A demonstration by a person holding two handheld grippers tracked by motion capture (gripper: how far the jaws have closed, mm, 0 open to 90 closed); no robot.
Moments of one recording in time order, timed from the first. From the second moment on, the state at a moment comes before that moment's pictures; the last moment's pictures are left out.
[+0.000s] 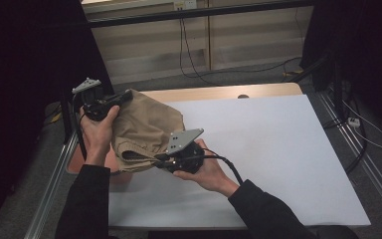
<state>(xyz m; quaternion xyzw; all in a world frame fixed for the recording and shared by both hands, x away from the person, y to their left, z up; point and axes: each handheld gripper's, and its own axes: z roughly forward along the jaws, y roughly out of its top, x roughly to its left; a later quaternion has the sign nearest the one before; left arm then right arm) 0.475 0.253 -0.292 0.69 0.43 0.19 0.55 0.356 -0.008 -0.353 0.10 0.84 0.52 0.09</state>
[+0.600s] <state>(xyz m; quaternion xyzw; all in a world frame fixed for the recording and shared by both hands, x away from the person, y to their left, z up) 0.473 0.284 -0.279 0.67 0.44 0.20 0.56 0.363 0.015 -0.338 0.09 0.84 0.53 0.08</state>
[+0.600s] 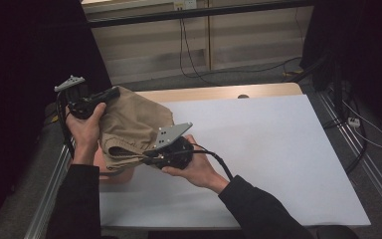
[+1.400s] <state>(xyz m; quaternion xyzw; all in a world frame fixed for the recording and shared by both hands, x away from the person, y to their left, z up) 0.480 0.320 -0.272 0.65 0.47 0.22 0.56 0.372 0.055 -0.321 0.09 0.84 0.53 0.09</state>
